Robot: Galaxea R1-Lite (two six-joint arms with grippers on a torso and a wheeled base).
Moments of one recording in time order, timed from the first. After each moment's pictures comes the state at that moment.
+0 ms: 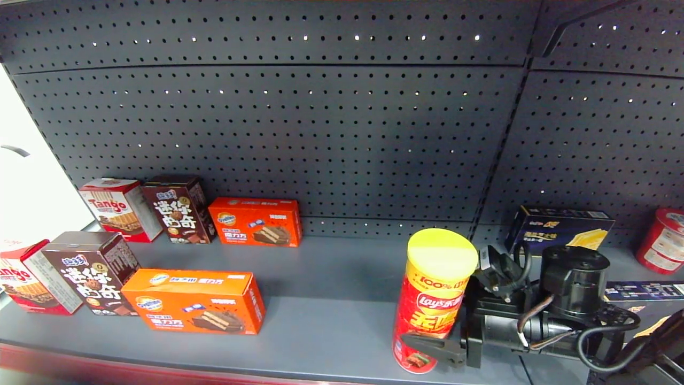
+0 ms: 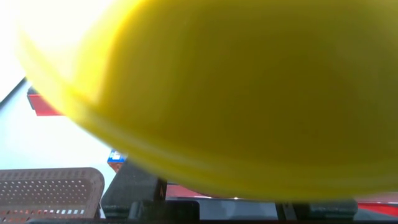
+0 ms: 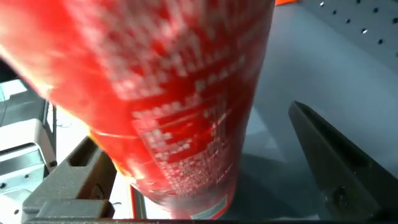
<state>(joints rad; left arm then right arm) 0.00 0.01 -0.31 0.41 0.01 0.07 0.51 1.86 -0.40 -1.25 0.69 -0.16</state>
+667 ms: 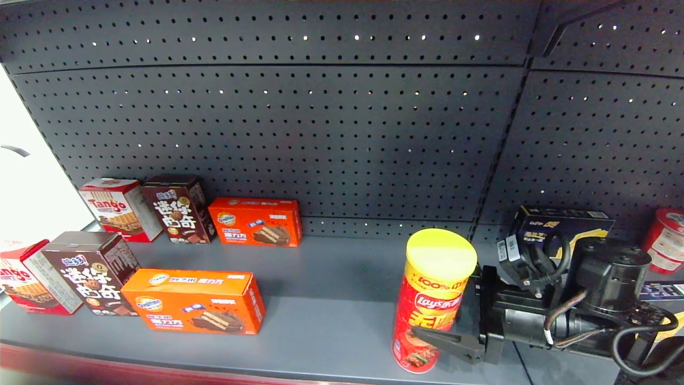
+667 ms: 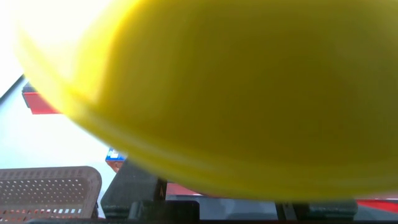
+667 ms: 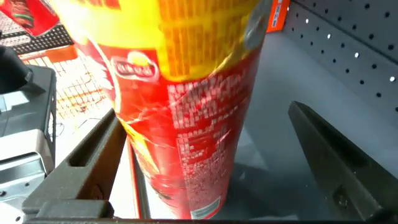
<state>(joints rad) 0.00 0.01 -0.30 0.41 0.01 0.07 0.51 1.75 -0.38 -1.24 0.69 -0.16</state>
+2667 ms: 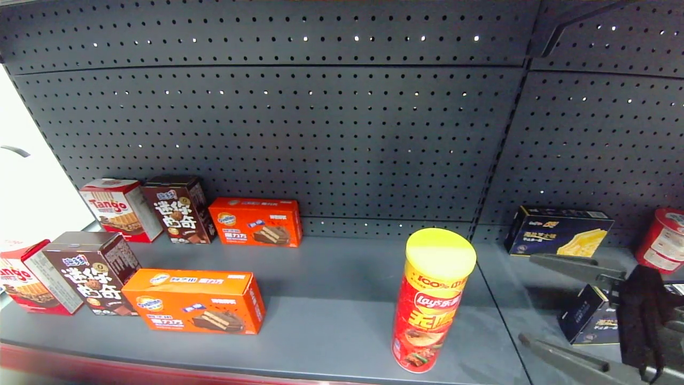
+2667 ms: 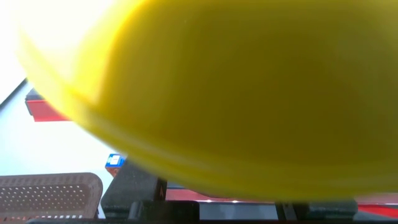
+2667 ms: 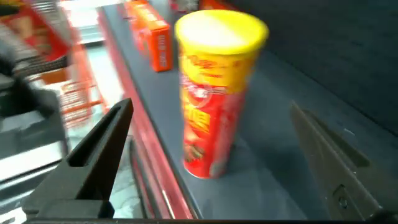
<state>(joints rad) 0.00 0.01 -0.32 0.41 0.00 0.07 0.51 1.10 -0.32 -0.75 0.45 -0.14</state>
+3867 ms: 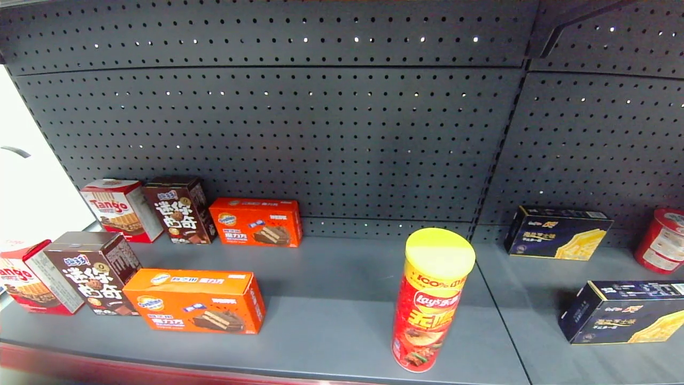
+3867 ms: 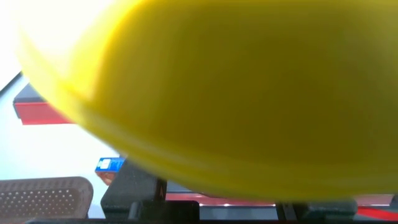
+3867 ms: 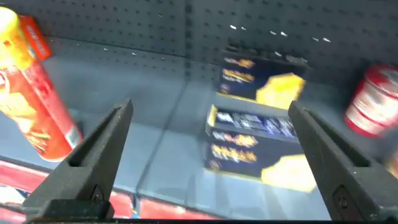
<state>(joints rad) 0.00 0.01 -0.33 0.40 -0.05 0.04 0.31 0.51 -0.31 -0.19 -0.17 -0.06</state>
